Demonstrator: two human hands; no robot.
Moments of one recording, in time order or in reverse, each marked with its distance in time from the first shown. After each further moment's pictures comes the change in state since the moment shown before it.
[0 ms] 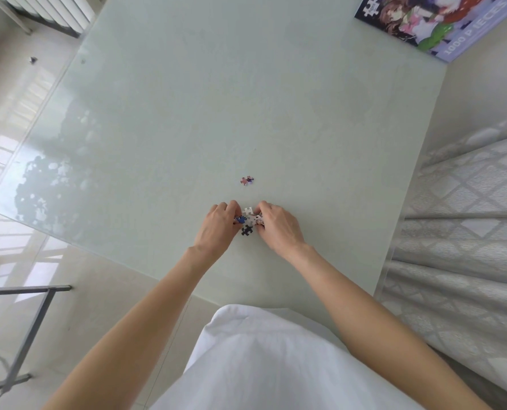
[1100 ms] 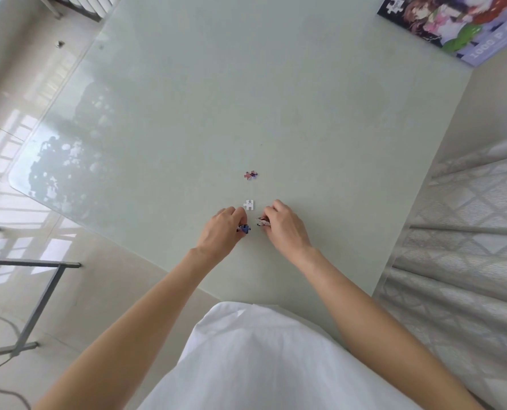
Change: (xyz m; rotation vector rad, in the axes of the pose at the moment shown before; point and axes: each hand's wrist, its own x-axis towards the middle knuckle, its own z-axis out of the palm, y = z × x) left_hand -0.017 0.013 0.008 0.015 -0.064 -0.027; right_hand -0.007 0.021 0.003 0.017 -0.042 -0.078
